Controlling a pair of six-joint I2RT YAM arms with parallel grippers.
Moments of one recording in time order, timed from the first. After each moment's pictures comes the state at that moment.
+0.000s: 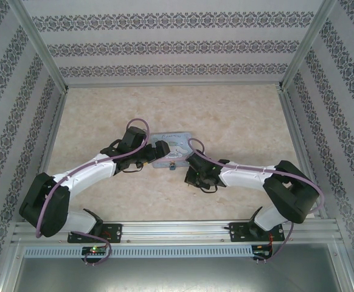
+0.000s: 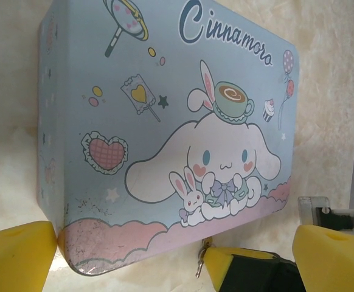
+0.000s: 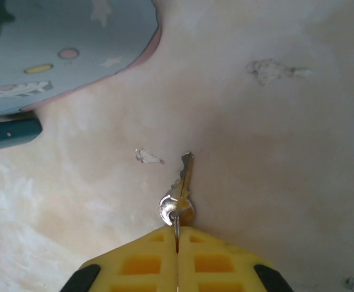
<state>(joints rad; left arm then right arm) -0.52 1.37 0.79 -0.23 0.24 -0.91 0.82 1.52 0.69 -0.29 -0.06 1.14</state>
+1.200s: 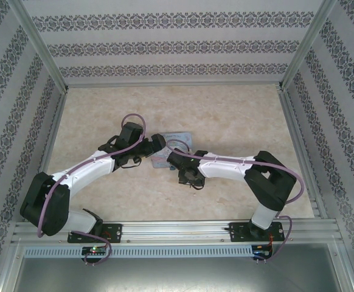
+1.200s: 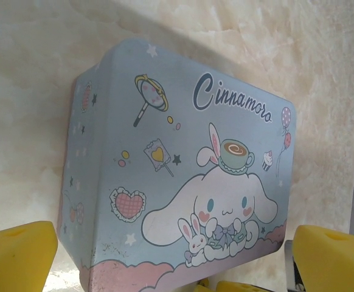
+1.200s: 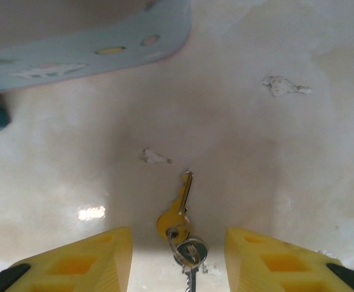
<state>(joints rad) -0.48 1.38 0.83 -0.24 0.18 -0.92 0.93 1.73 1.00 -0.68 0.13 1.07</state>
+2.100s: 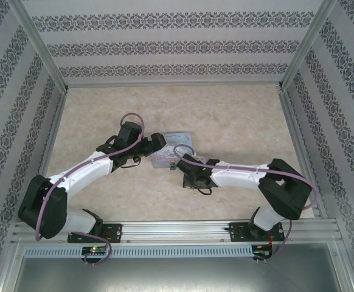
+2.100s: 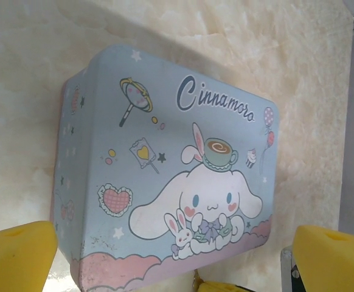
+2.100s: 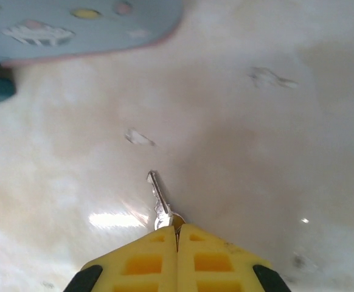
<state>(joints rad) -0.48 1.35 0.83 -0.23 0.19 -0.92 0.92 1.55 0.78 -0.48 0.13 0.98</state>
